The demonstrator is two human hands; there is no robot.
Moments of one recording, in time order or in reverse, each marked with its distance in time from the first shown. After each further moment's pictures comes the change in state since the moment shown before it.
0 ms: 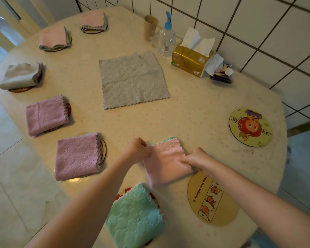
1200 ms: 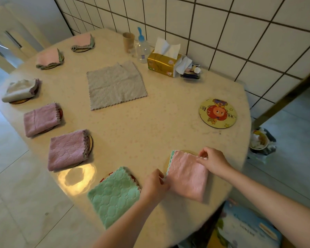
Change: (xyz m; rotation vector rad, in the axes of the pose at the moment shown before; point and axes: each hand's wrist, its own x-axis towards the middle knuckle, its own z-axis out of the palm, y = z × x) left_hand -0.138 0.009 0.163 -0.098 0.018 0.110; right_hand -0.044 0.153 -0.059 -0.167 0.362 -0.347
